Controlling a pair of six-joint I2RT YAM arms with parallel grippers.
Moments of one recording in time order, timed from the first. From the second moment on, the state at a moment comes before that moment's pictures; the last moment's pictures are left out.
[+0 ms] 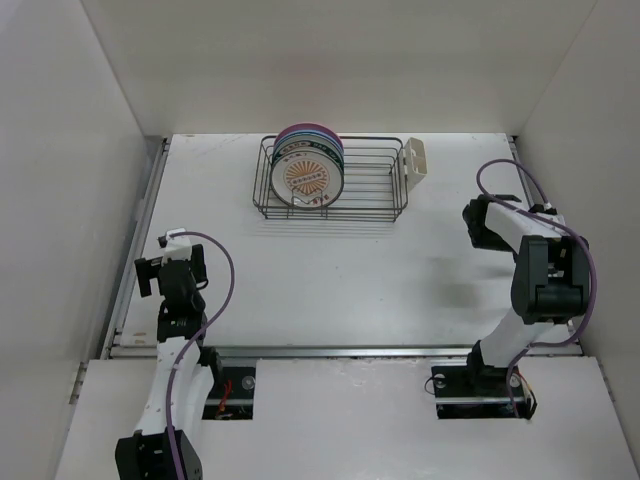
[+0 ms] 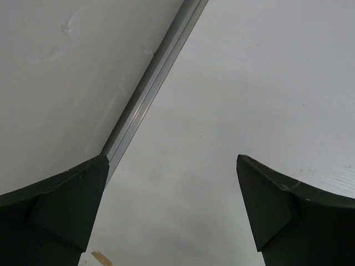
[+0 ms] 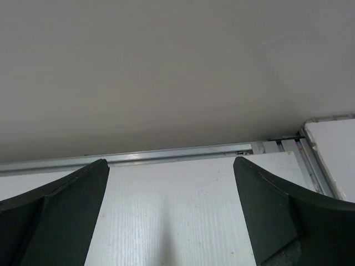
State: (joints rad) left arm 0.12 0.61 0.20 0.10 -0.46 0.20; right arm -0.04 1.69 1.10 -1.33 1.47 1.98
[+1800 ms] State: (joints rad) left arm 0.08 1.01 1.10 -0.62 0.24 0.18; right arm 0.57 1.61 1.66 -0.70 0.74 0.31
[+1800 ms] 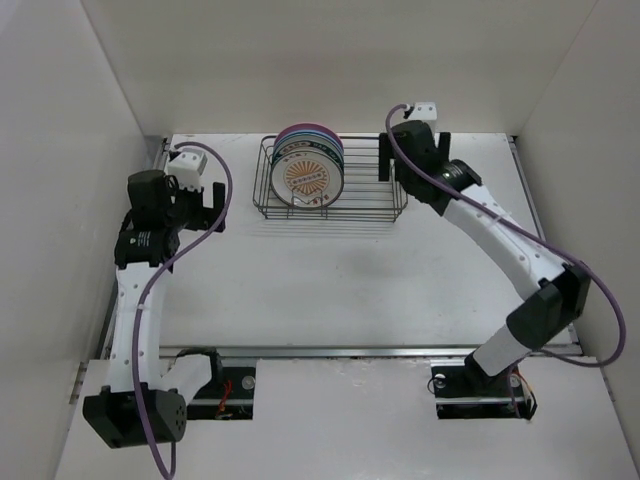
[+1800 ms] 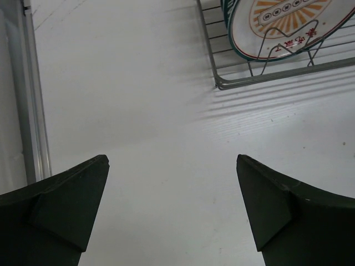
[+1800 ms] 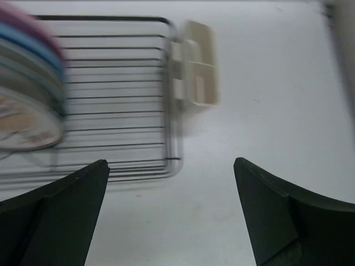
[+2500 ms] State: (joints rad) left arm -0.02 1.87 1.89 -0.91 0.38 0.16; right arm 0.51 2.03 1.94 -0.38 -0.32 0.00
